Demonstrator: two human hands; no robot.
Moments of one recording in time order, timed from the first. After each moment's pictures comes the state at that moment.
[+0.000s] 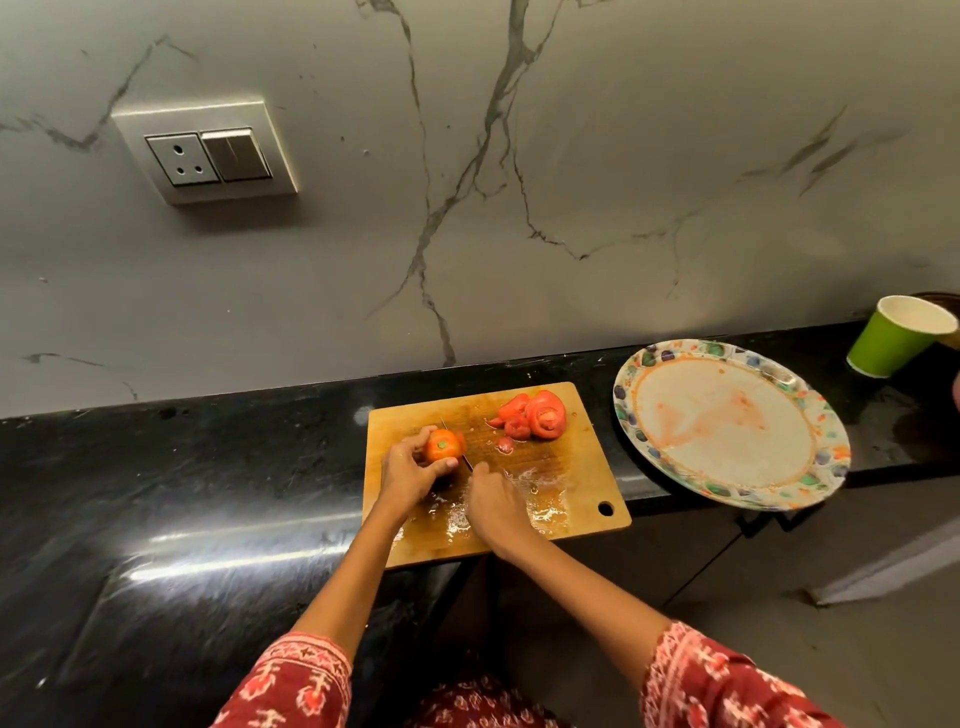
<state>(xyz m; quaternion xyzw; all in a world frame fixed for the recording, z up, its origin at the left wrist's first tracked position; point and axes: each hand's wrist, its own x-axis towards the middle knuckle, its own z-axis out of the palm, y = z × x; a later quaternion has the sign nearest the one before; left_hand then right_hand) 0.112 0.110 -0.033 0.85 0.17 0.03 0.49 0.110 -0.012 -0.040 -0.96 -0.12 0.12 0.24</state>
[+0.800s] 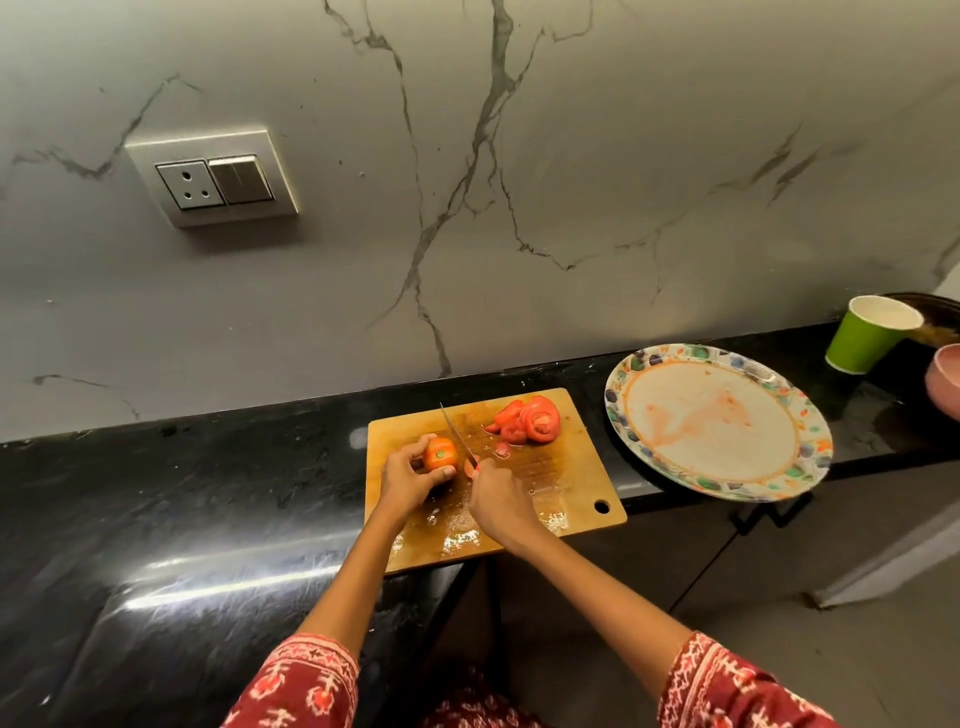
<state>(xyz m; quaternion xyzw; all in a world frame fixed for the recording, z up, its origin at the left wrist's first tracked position) 0.105 0.113 -0.030 0.85 0.15 0.01 0.51 0.102 -0.022 -0.018 -0.94 -0.10 0.12 0.30</state>
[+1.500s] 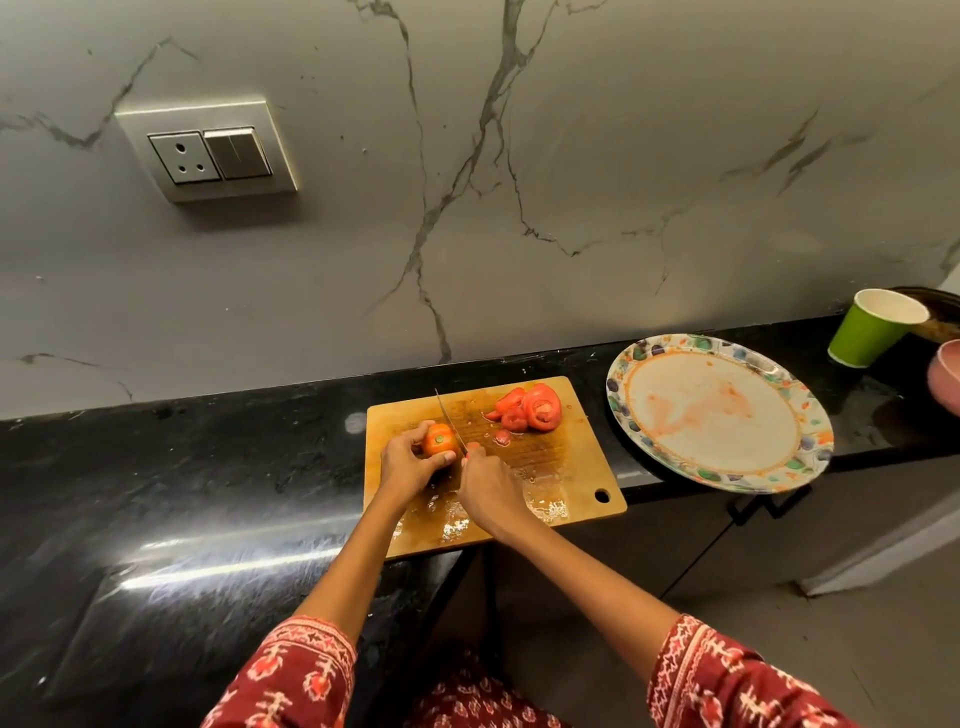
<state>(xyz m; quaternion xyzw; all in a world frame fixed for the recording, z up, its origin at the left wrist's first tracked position) 0.106 0.112 -0.031 0.85 0.16 0.03 0.50 0.102 -0.008 -0.020 -0.94 -0.10 0.11 0.29</state>
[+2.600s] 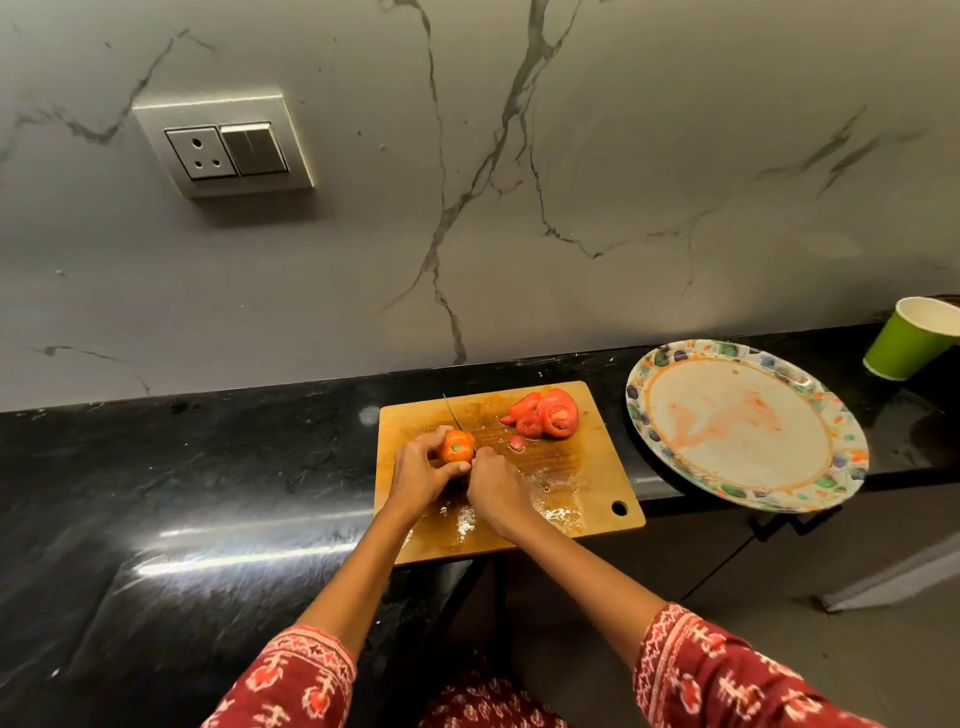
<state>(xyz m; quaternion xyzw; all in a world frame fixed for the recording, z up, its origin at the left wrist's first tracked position) 0.107 0.113 -0.034 0.88 0.11 0.05 0.45 0.121 0.004 -0.032 -0.95 -0.08 0.14 0.27</state>
